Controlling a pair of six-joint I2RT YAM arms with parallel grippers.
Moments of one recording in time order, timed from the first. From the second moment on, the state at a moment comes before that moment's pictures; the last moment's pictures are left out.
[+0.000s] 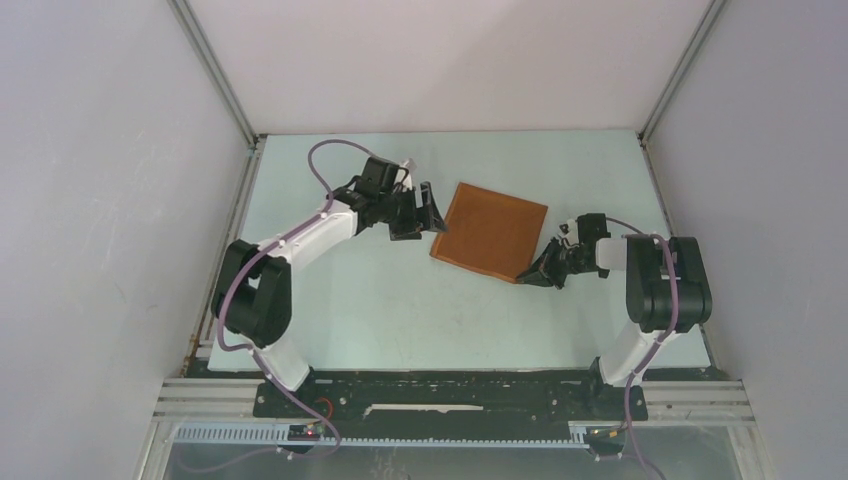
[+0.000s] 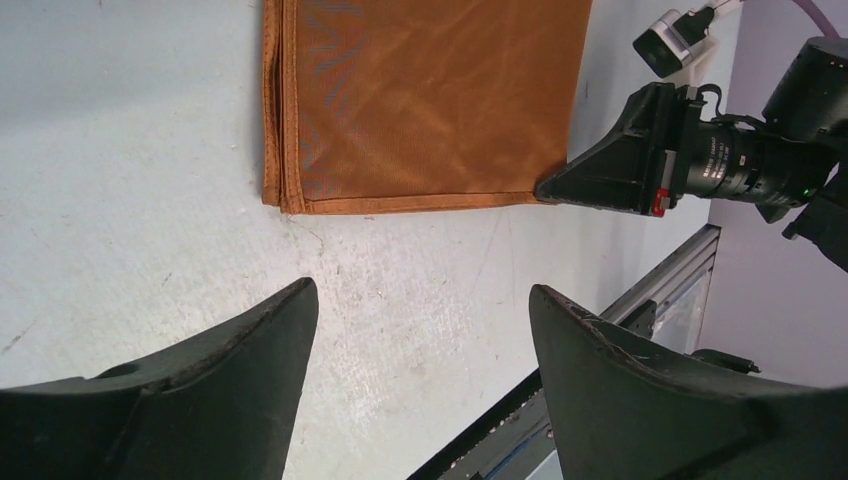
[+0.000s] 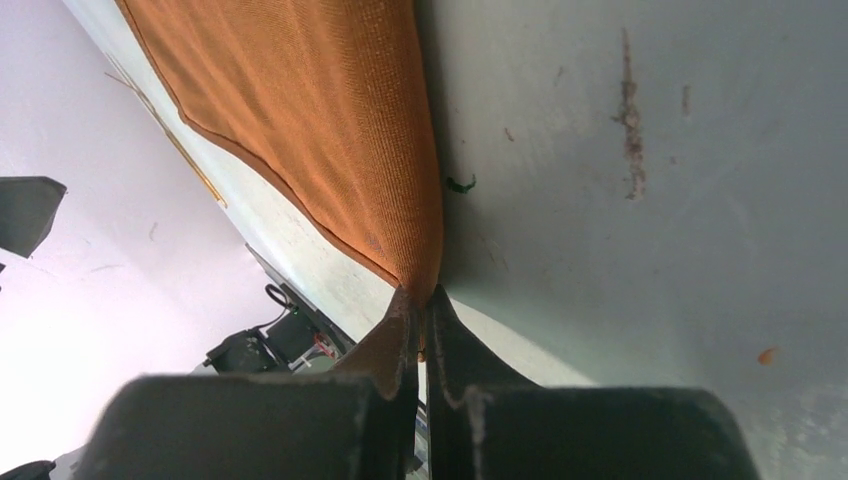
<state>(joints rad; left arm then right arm) -0.48 1.71 1.27 -0.40 0.40 -0.60 -0.02 1.75 0.75 -0.20 -0.76 0.62</state>
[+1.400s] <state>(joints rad) -0.48 2.04 1.57 -0.26 0.46 -0.74 -0.17 2.28 1.90 -1.01 -0.05 0.03</state>
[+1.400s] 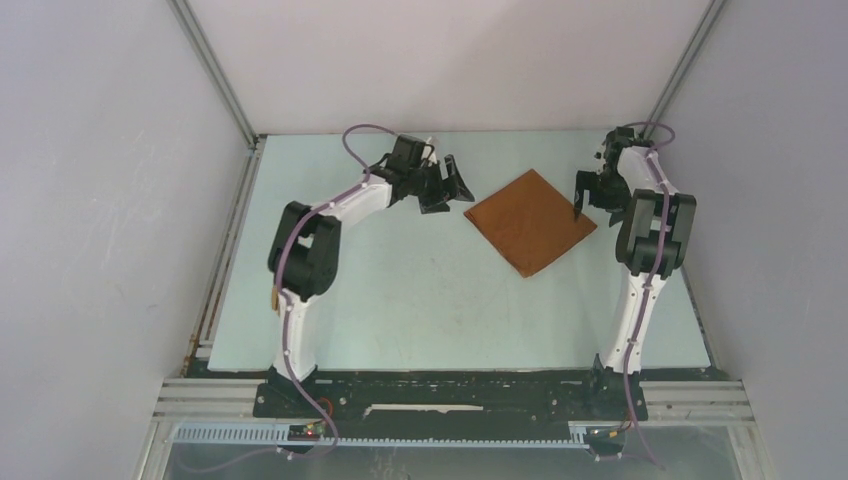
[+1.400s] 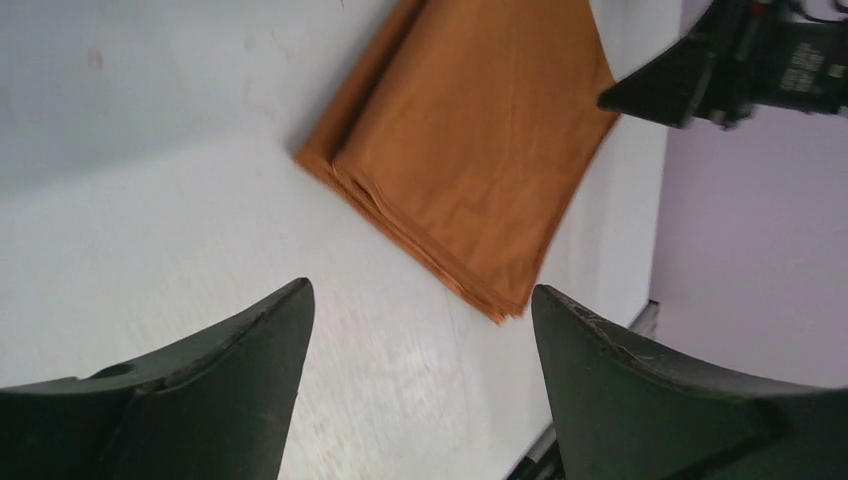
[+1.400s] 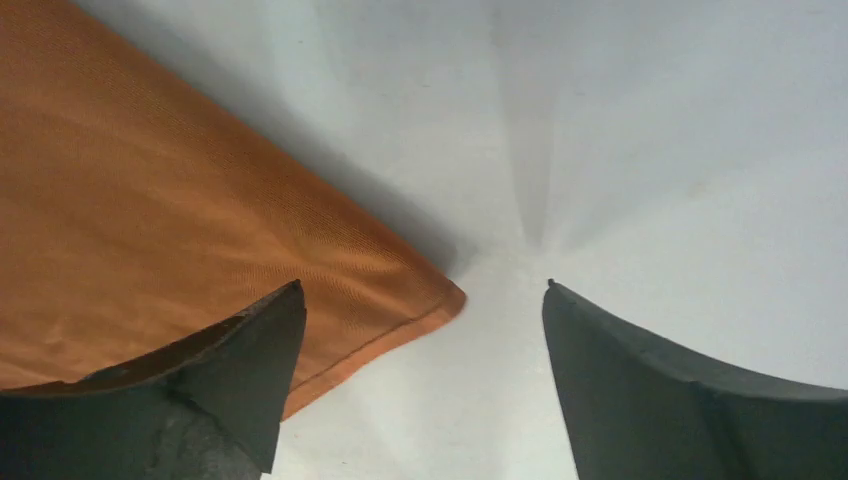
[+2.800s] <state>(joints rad) -0.48 2.55 2.15 -0.54 0.55 -0.56 0.01 1.43 1.10 -0.61 -0.30 0.36</state>
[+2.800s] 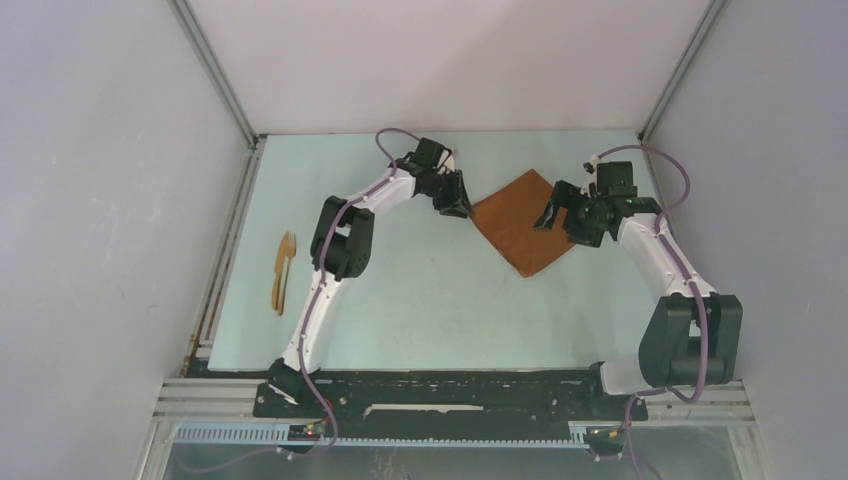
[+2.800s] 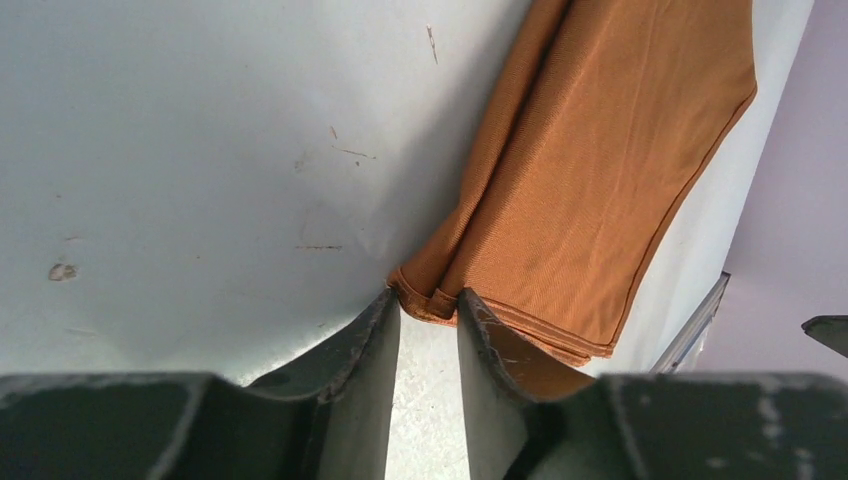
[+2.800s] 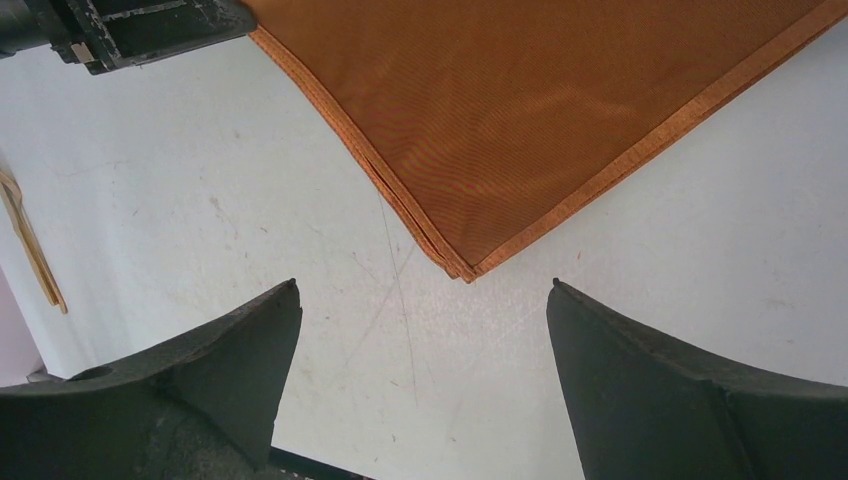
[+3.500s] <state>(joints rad) -0.52 2.10 1.18 0.16 0.49 -1.01 -0.08 1.43 0.93 -0.61 -0.28 0.46</state>
